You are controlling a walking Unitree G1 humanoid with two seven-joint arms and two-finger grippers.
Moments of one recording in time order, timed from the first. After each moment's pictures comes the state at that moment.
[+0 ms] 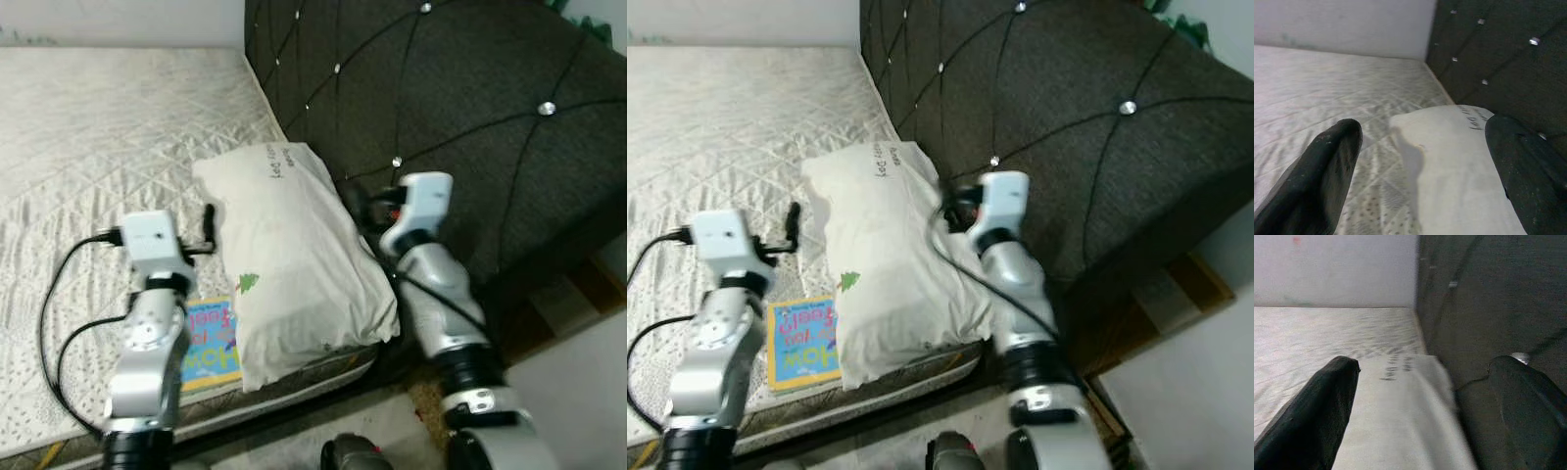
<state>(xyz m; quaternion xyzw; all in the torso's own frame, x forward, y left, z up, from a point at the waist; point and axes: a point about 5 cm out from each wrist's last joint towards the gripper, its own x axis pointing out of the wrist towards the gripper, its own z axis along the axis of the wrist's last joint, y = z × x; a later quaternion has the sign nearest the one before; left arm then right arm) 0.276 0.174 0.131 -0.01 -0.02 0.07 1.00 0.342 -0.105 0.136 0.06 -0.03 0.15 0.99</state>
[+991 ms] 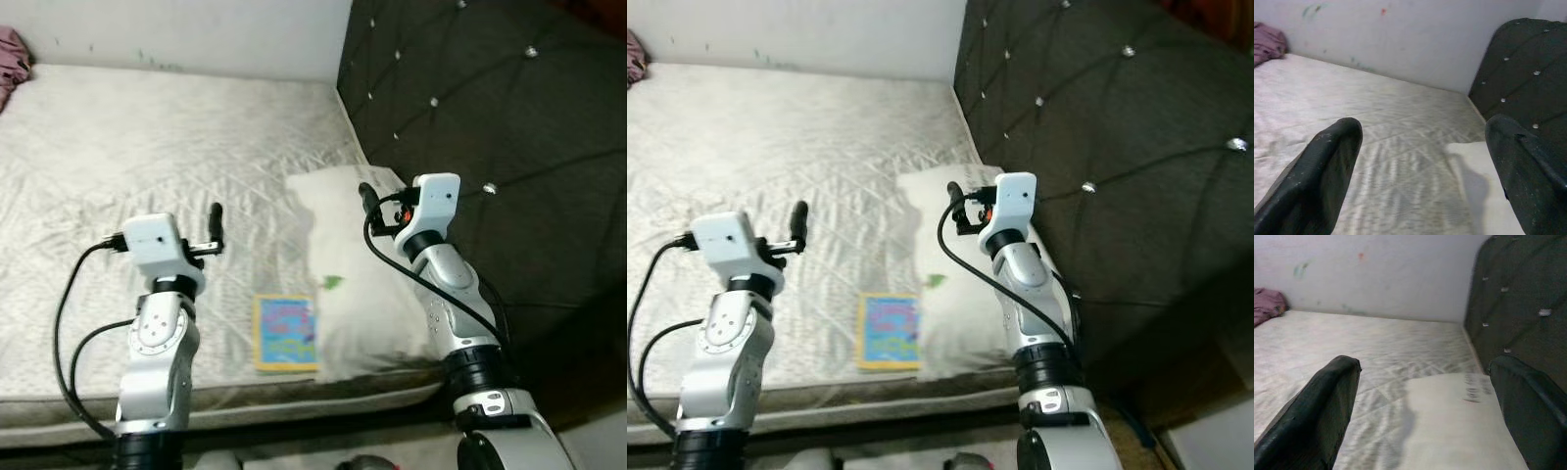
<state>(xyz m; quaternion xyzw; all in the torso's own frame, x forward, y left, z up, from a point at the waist) 0.277 0.168 0.131 -0.05 -0.03 0.05 1.00 0.341 -0.121 0.133 0.05 -0.02 0.12 0.99</state>
